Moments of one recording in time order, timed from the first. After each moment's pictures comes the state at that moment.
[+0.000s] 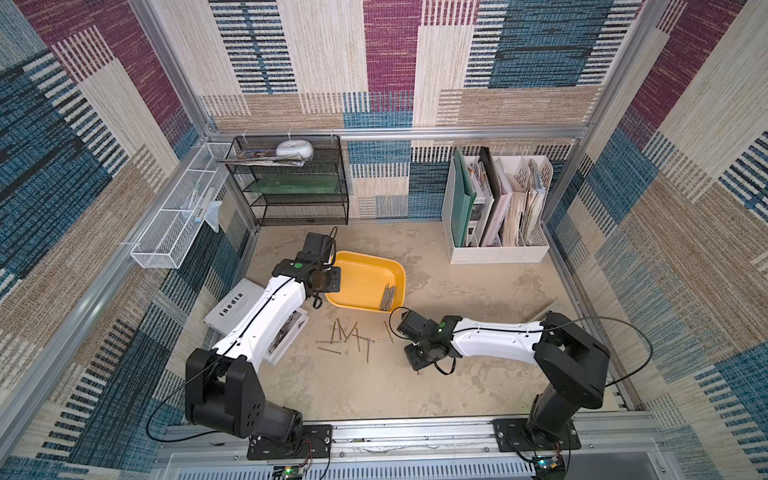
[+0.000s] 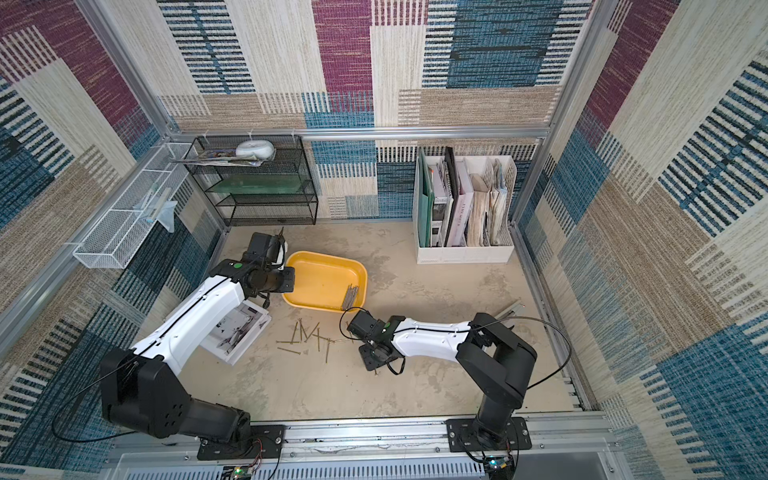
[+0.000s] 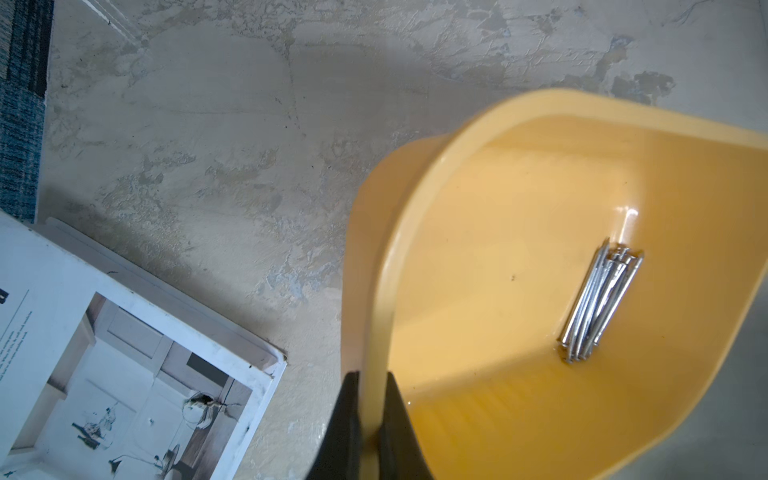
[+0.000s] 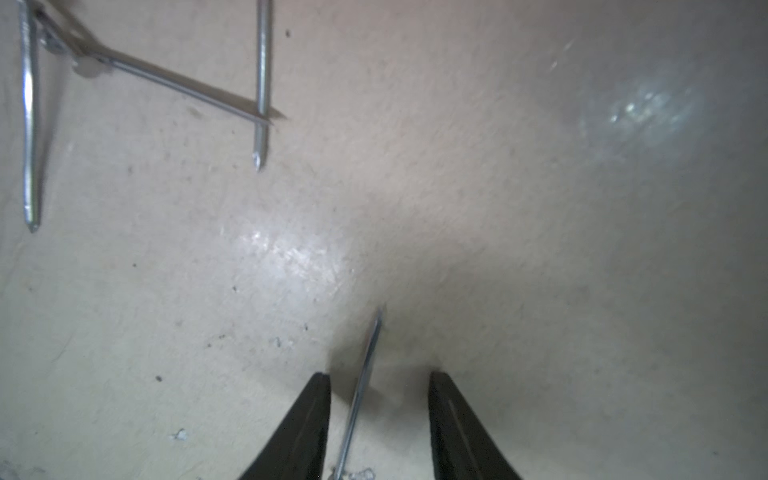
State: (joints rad) left arm -0.25 1.48 1.25 -0.76 -0.12 -0.18; right arm 1.02 1.71 0.97 -0.54 0.07 0.54
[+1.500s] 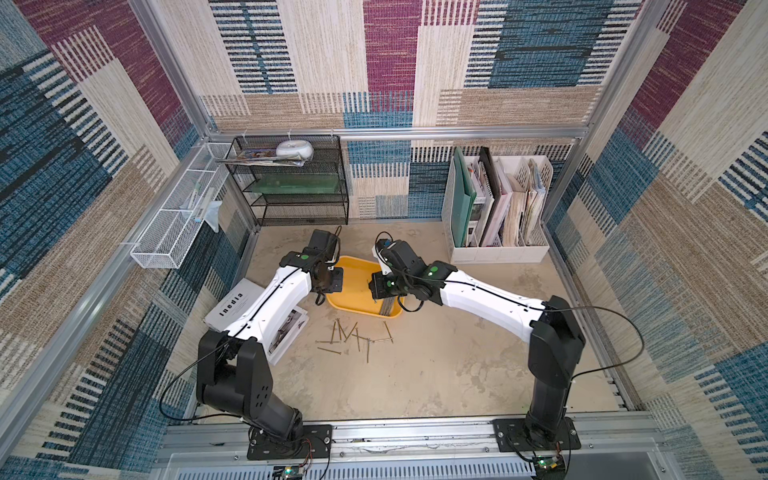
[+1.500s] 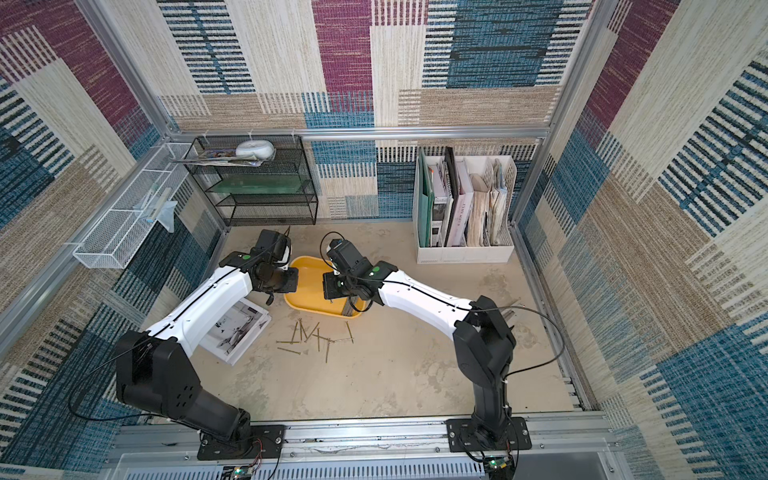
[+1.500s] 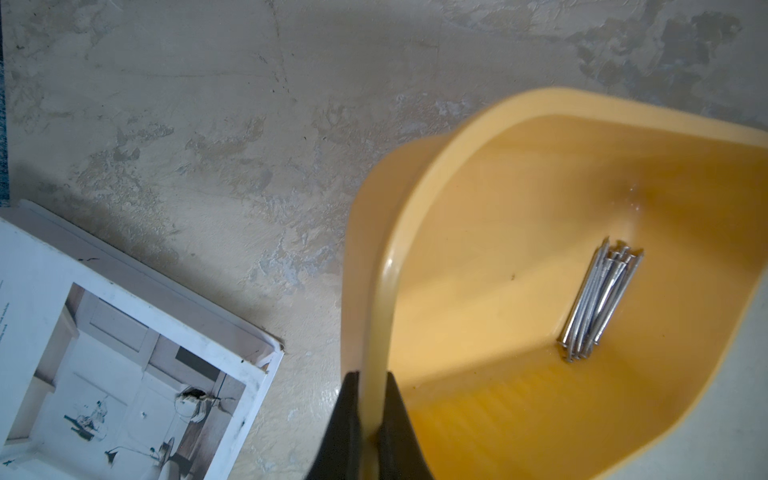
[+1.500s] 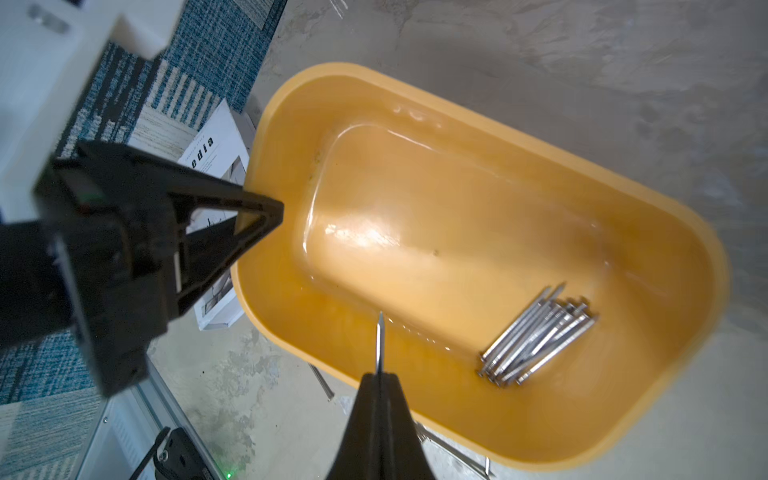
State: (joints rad) left arm -0.25 1.57 1.31 -0.85 -0.11 -0.18; right arm 0.88 1.91 1.61 -0.44 -0.09 0.58
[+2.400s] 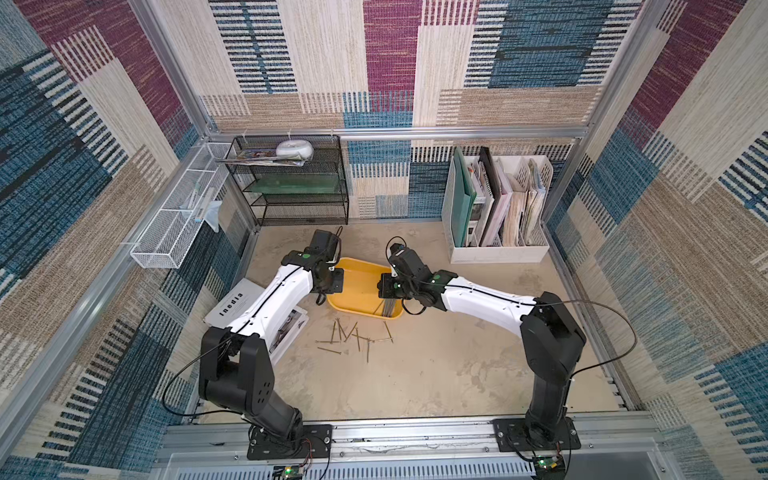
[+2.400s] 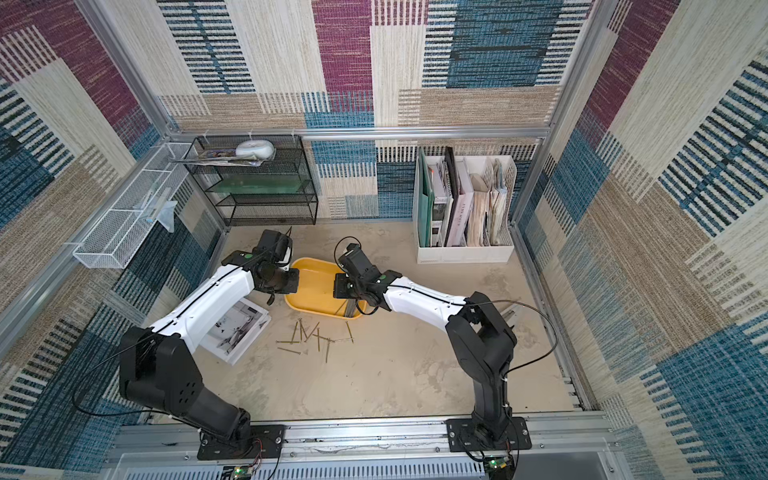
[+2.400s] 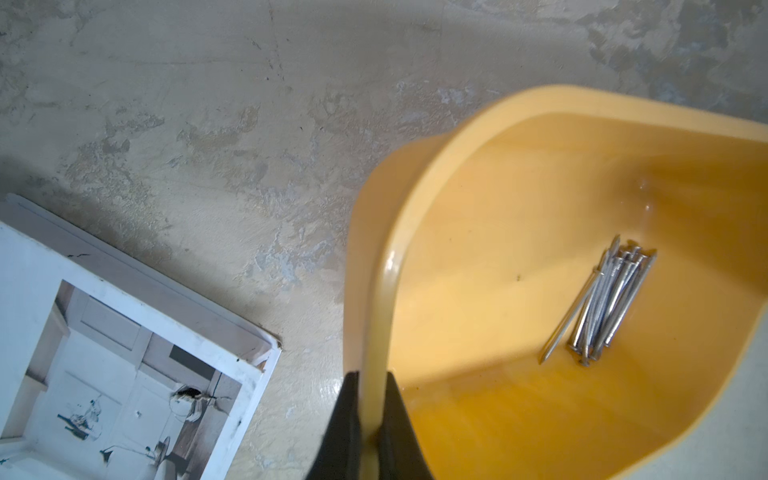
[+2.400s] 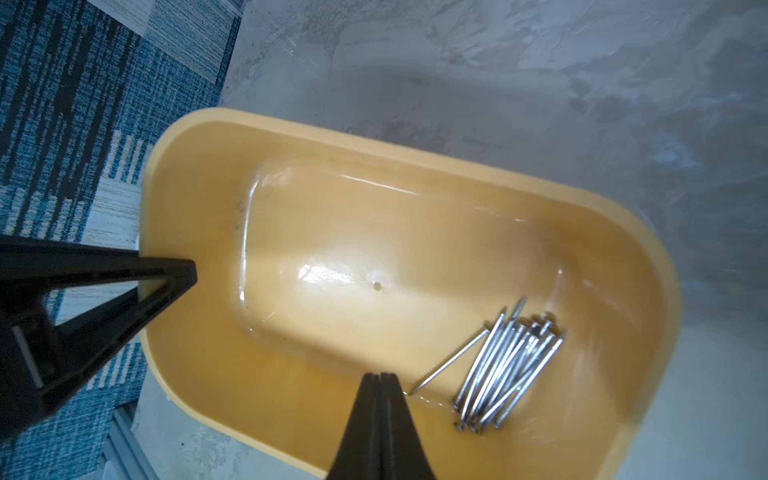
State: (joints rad) left arm -0.25 1.59 1.32 -0.86 -0.11 -0.18; right arm 0.83 1.85 1.38 -0.24 -0.03 0.66
